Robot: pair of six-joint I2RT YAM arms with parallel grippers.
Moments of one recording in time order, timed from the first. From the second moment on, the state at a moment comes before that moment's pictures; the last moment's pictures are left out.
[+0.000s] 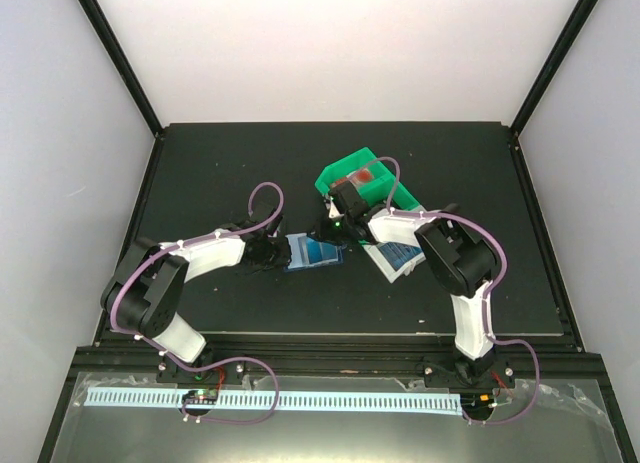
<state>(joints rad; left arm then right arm) -0.49 1.57 0.76 -0.35 0.11 -0.71 0.69 2.02 1.21 -0.06 -0.37 0.77</state>
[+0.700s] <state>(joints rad) -0.49 1.57 0.76 -0.35 0.12 -0.71 0.69 2.01 1.20 -0.10 -0.40 0.76</state>
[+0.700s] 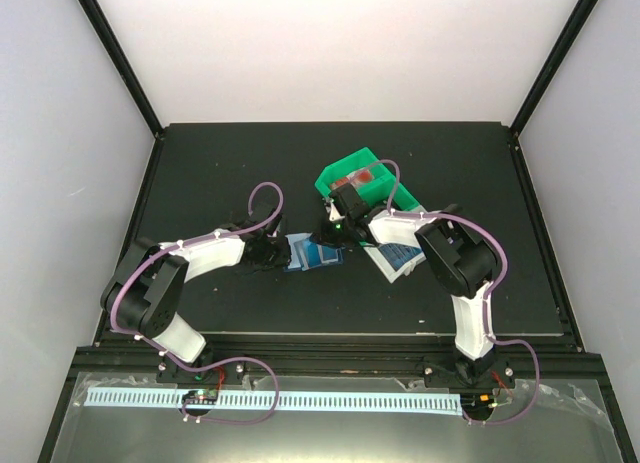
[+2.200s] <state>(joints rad) -0.49 1.57 0.76 -0.34 0.14 -0.71 0.70 1.97 1.01 0.20 -0.21 0.99</state>
